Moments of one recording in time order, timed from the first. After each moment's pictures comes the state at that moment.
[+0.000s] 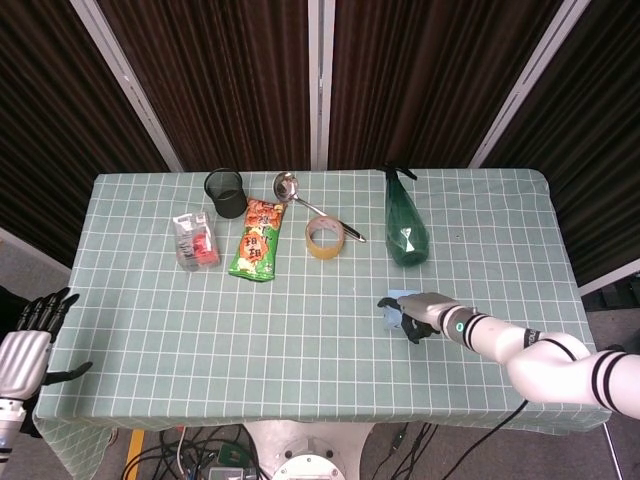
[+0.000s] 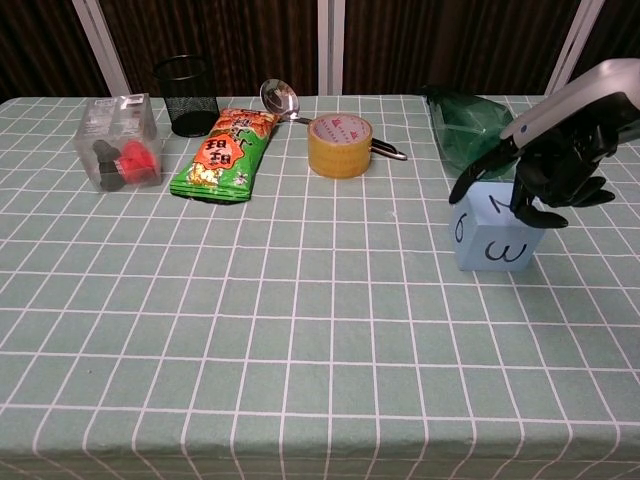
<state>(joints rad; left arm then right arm) -0.09 -1.18 0.01 -1.41 1.55 1.46 -0.22 1.35 -0.91 -0.18 -1.85 -0.86 0.20 0.31</state>
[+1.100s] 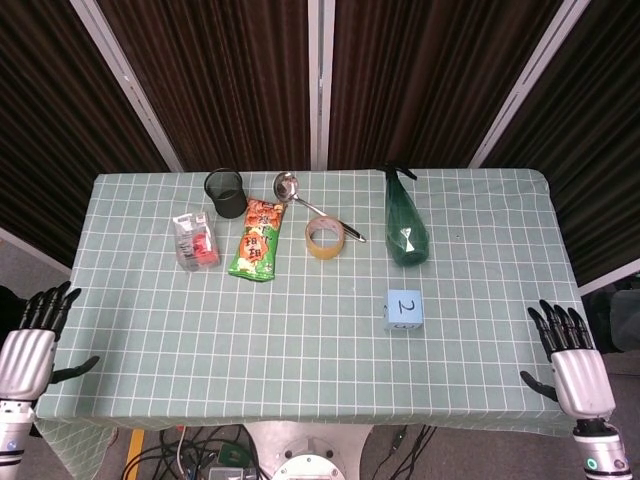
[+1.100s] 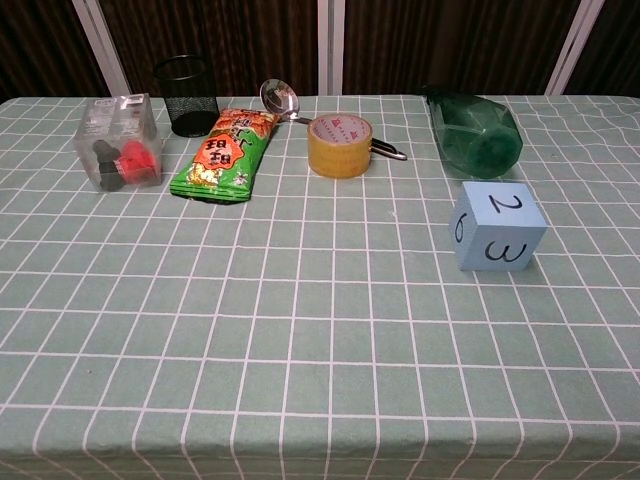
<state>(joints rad) -0.07 -1.20 -0.01 -1.51 1.56 1.54 -0.09 0.13 -1.33 -0.16 -1.29 -1.53 1.73 0.05</state>
